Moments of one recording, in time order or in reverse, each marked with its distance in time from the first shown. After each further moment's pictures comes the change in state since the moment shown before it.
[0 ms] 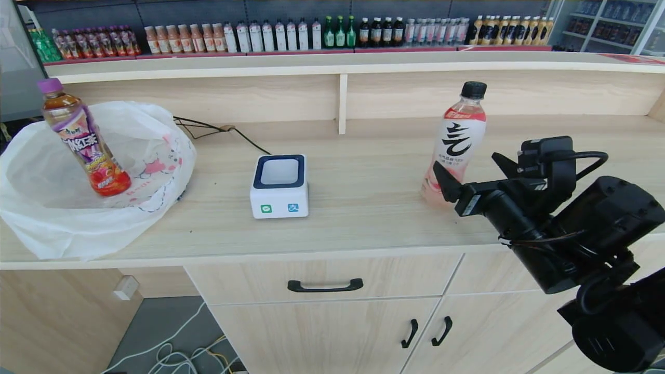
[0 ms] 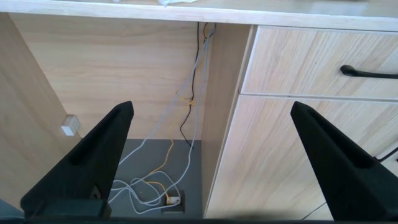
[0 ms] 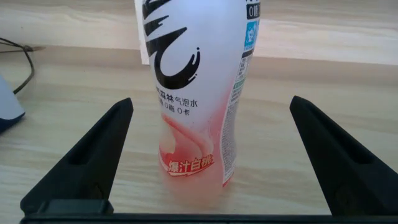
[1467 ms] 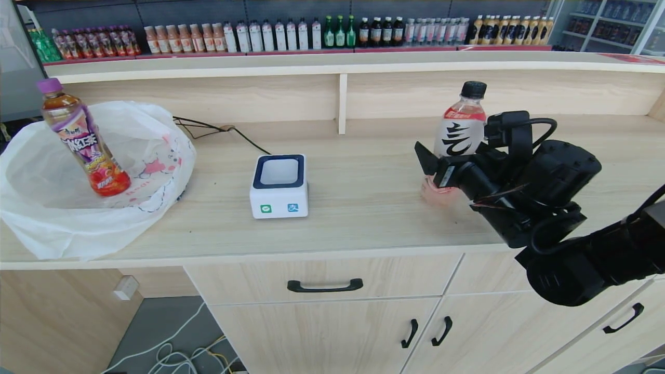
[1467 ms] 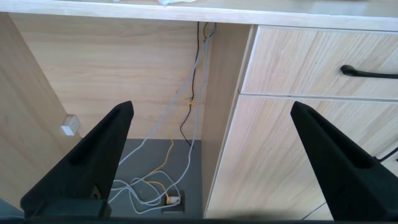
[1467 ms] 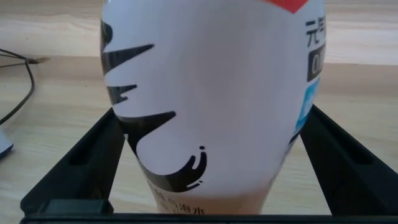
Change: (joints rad) left arm 0.000 0.000 0.000 0.000 0.000 0.000; right arm -0.048 0.111 -0.312 0.222 0.084 0.073
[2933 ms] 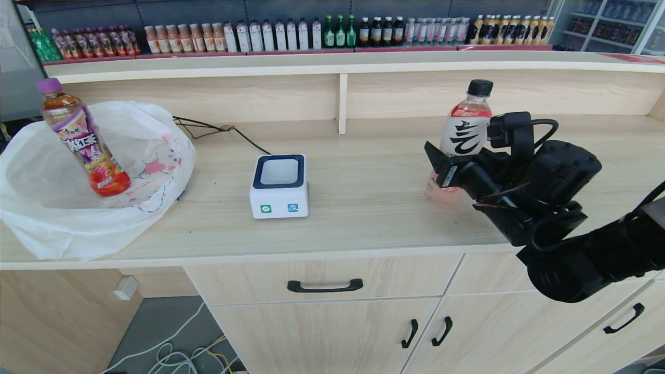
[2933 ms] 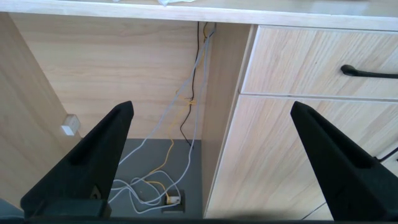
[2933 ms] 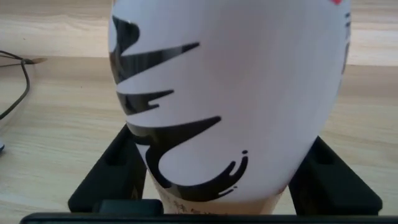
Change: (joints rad) left arm 0.000 0.000 0.000 0.000 0.000 0.000; right arm -0.026 0.008 -0.004 -0.004 0.029 0.008
